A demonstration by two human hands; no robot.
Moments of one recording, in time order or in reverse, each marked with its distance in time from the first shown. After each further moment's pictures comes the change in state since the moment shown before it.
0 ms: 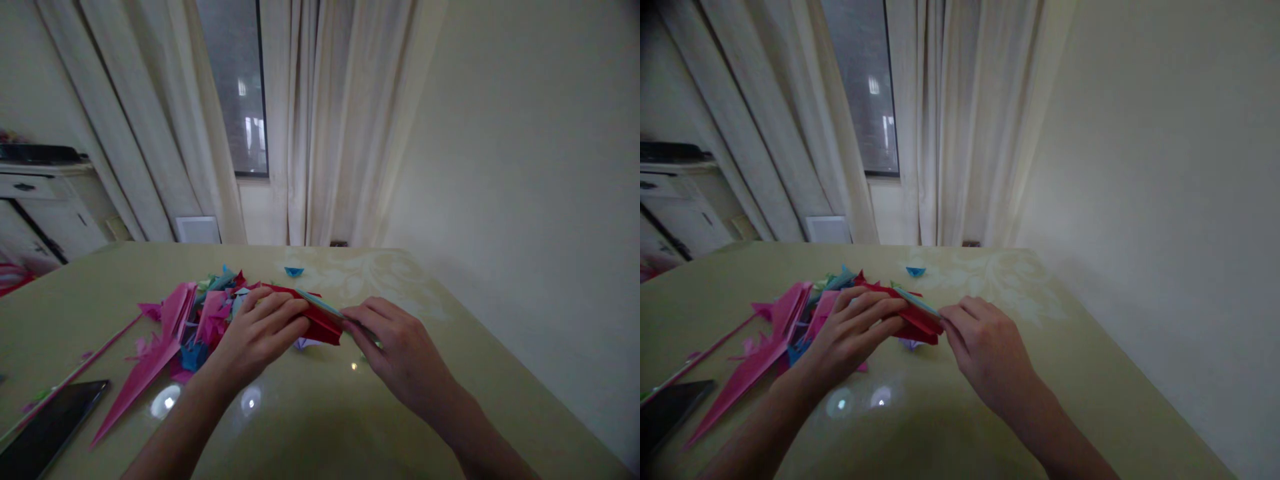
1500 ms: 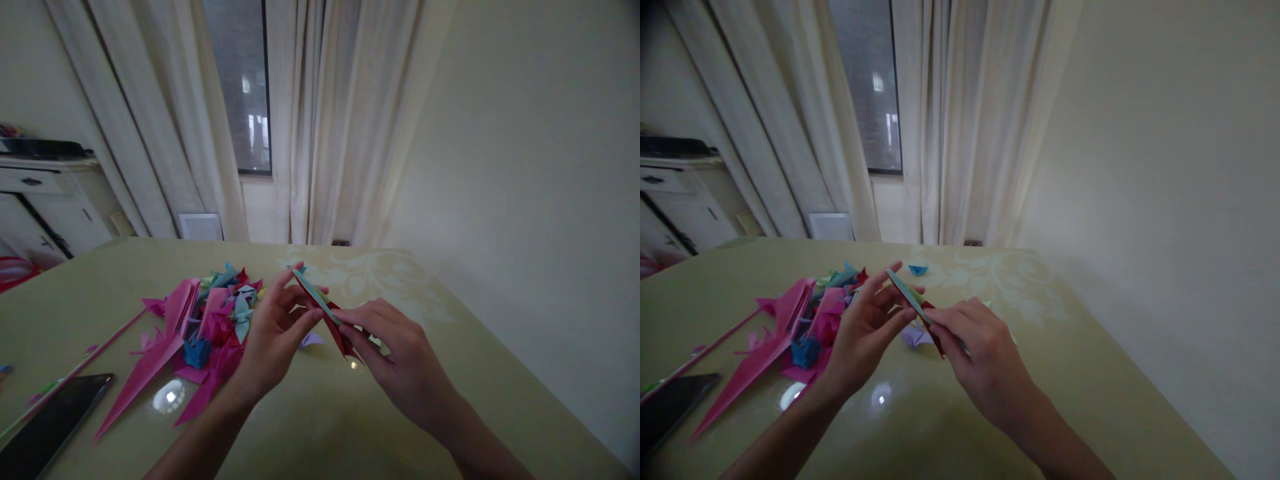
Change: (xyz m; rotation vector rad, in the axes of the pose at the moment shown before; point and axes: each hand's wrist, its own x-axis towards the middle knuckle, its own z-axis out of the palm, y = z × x) left_hand 0.016 0.038 0.035 -1.309 0.426 -0.926; right_hand 0.001 -0.013 -0.001 0.286 0.134 -0.098
